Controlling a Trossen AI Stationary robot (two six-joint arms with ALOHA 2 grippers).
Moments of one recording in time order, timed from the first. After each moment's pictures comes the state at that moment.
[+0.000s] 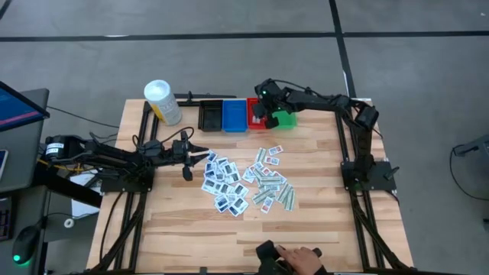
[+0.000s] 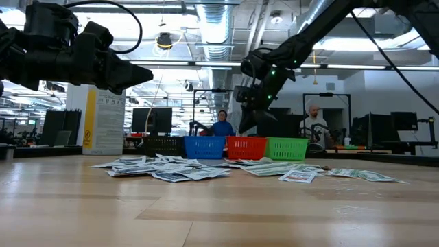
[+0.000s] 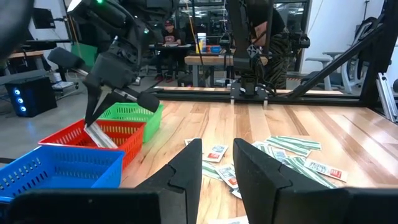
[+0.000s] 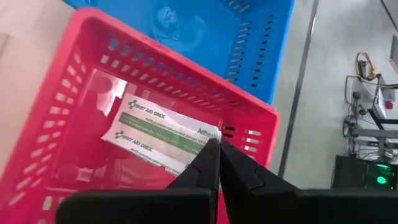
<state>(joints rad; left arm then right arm) 0.15 1.07 0.01 1.09 0.00 0.06 -0.60 1.95 1.35 -0.26 0.03 -1.07</state>
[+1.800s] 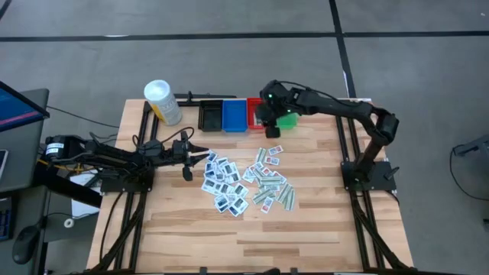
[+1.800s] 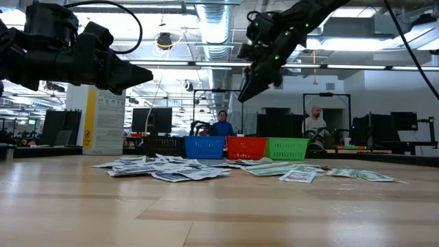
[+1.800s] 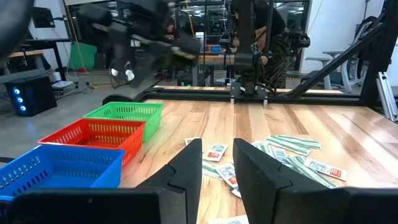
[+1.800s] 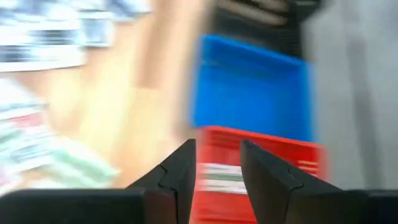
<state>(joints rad) 0.15 1.07 0.01 1.08 0.00 0.06 -0.48 1.72 1.35 -0.52 -0.18 -0.66</state>
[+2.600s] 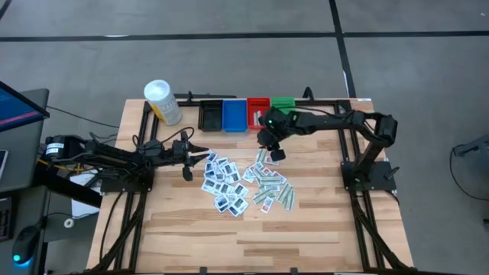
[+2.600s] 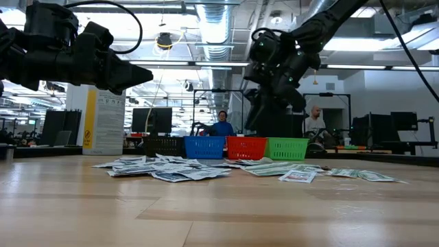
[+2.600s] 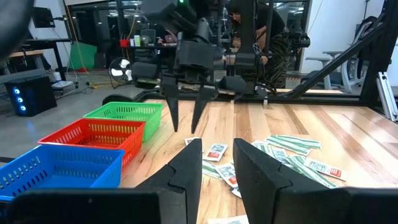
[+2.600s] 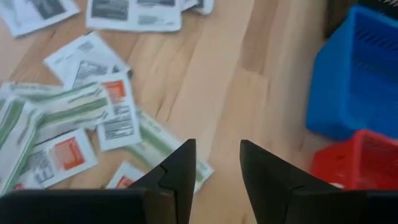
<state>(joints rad) 0.15 1.07 0.01 1.08 0.00 0.06 -0.38 1.72 1.05 -0.28 -0.24 -0.68</state>
